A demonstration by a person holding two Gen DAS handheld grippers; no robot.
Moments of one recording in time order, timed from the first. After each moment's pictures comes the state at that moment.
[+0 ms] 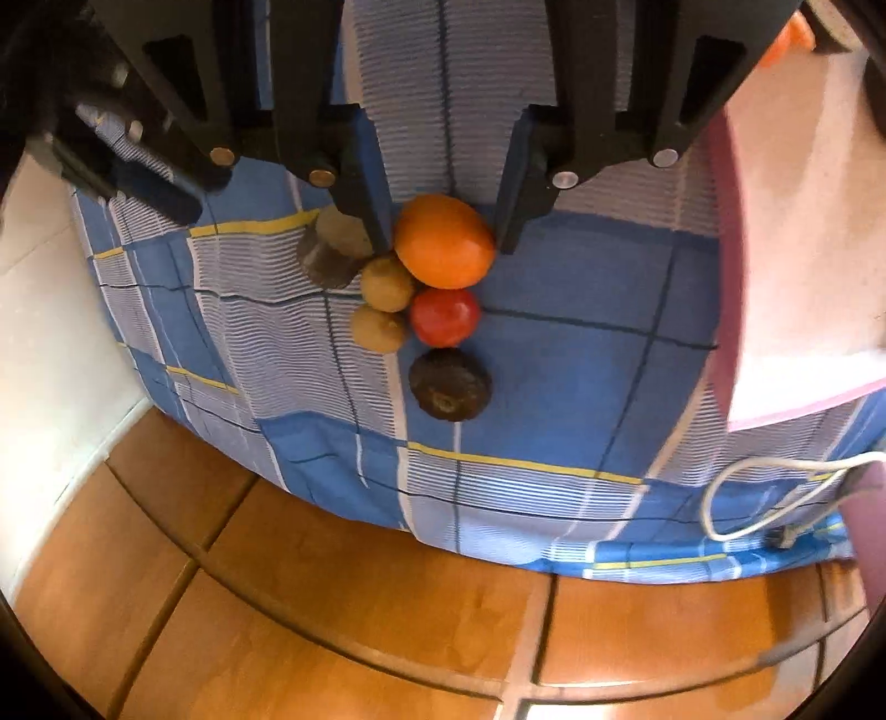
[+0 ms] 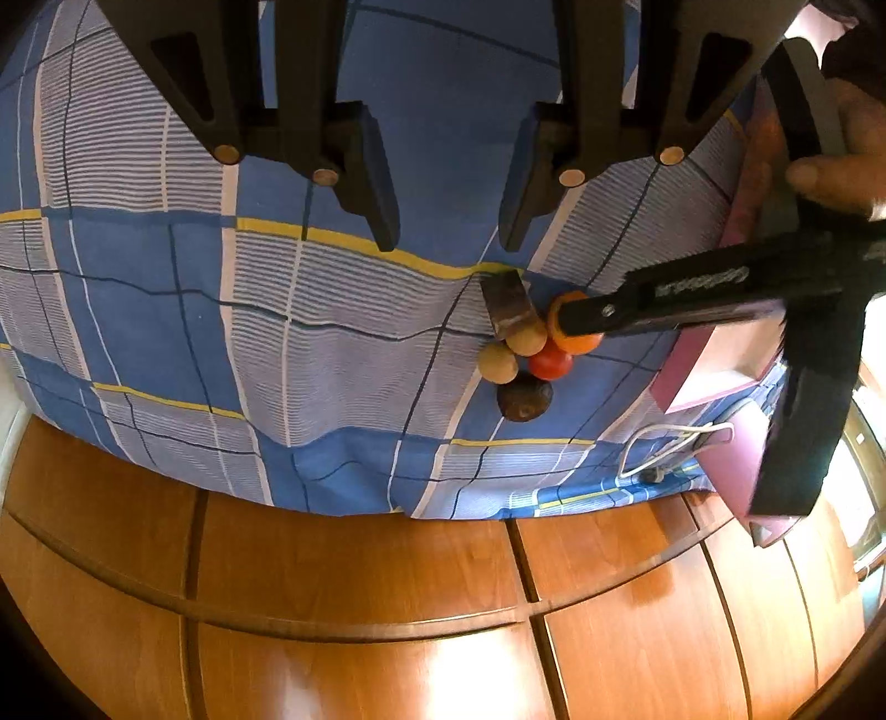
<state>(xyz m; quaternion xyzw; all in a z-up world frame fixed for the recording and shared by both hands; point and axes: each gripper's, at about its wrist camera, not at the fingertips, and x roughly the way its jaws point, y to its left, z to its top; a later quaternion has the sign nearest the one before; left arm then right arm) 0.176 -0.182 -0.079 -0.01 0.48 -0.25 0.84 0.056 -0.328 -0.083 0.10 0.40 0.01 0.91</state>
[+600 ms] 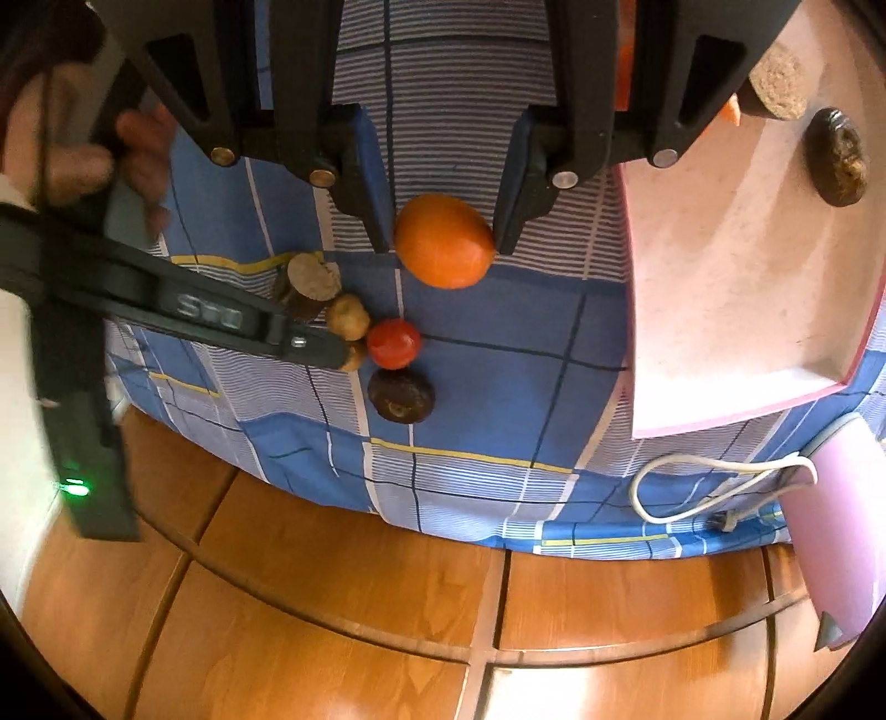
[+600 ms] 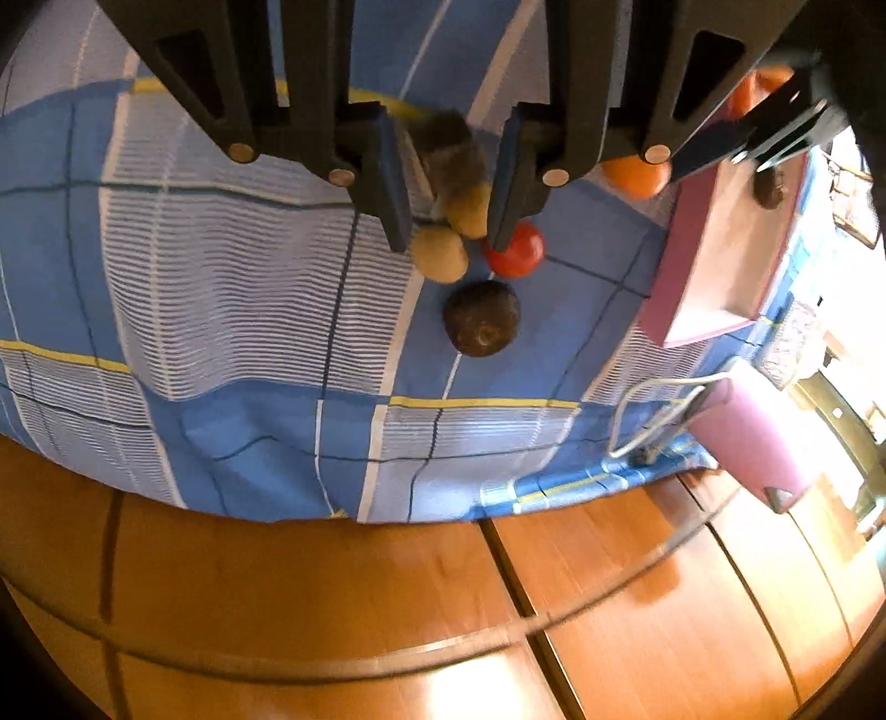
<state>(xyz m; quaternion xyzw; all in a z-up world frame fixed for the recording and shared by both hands) 0.144 -0.152 -0.063 0.01 0.46 -0.21 0.86 0.157 -0.314 -0.094 0.15 0.44 0.05 0.88</state>
